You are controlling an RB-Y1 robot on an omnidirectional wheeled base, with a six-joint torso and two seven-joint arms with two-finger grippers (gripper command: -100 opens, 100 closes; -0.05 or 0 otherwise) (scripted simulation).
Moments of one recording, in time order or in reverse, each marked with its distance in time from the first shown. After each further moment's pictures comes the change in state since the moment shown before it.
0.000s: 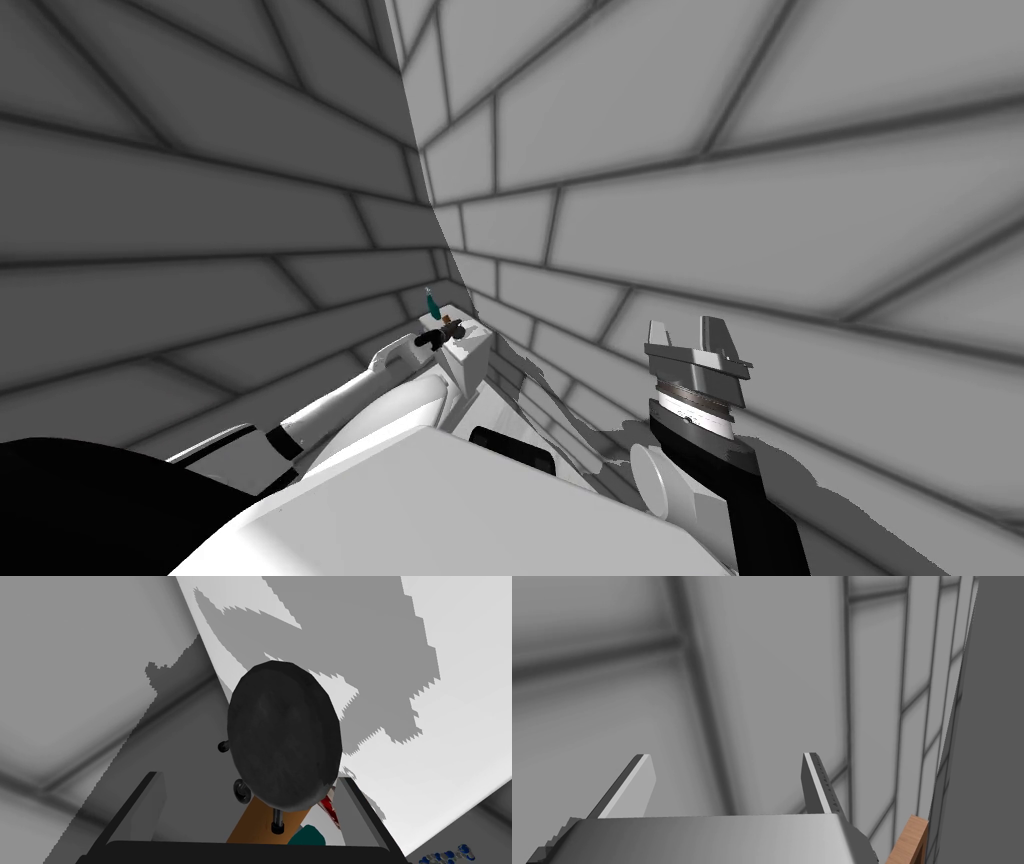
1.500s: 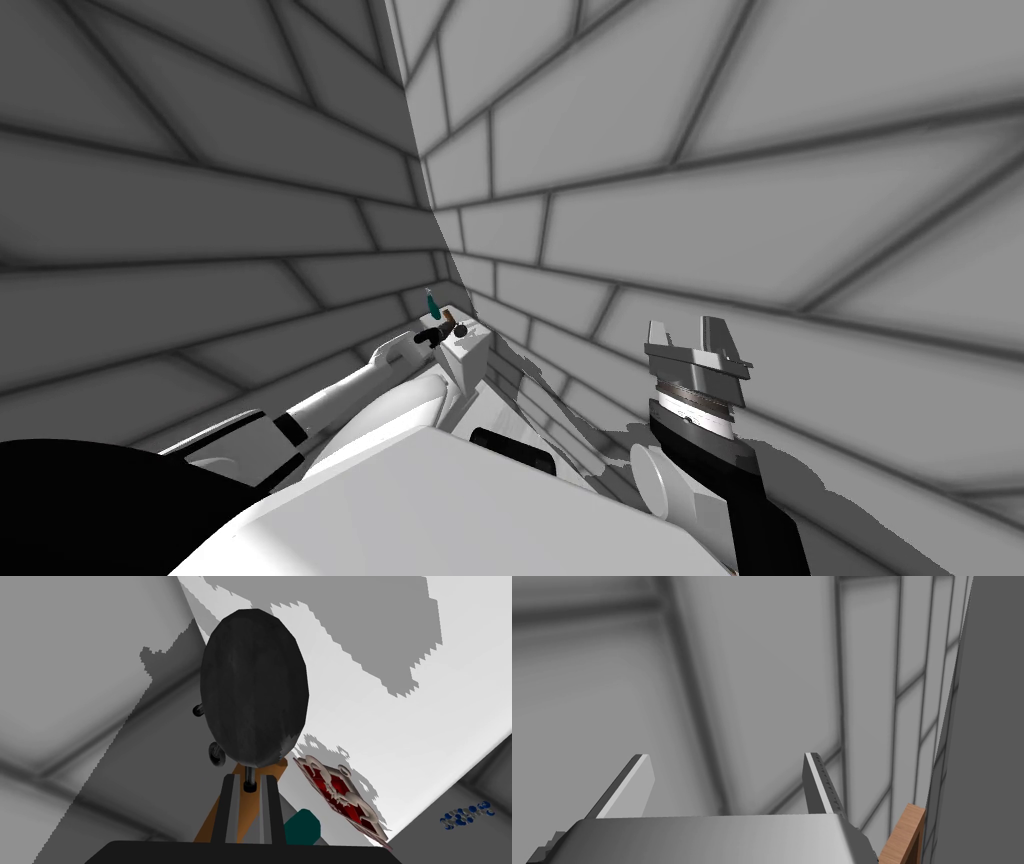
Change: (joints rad) left arm -0.047 0.040 -0.028 0.097 0.018 -0.034 0.031; right arm 0.000 0.000 0.000 0.000 0.000 0.000 0.000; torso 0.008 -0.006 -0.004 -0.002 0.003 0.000
